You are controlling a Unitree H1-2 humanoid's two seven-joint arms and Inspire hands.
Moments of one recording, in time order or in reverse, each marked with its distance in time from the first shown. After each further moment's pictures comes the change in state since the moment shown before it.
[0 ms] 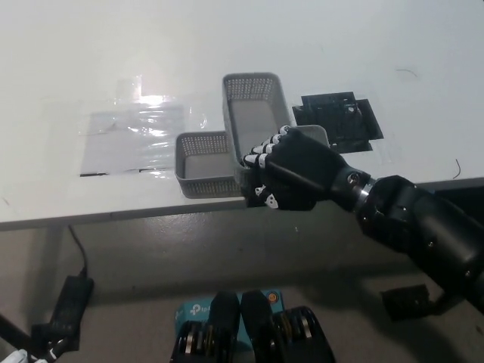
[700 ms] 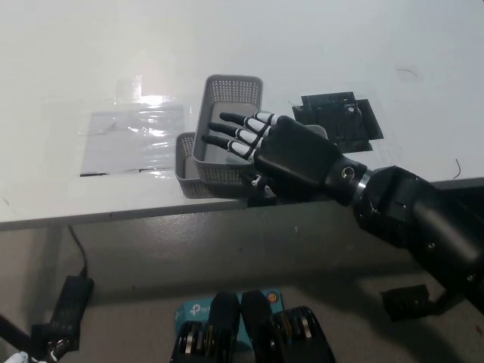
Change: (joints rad) left_arm 0.004 -0.007 -0.002 0.005 0.005 -0.002 0.000; right_arm 0.011 0.004 -0.087 -0.157 -0.123 0.023 0.074
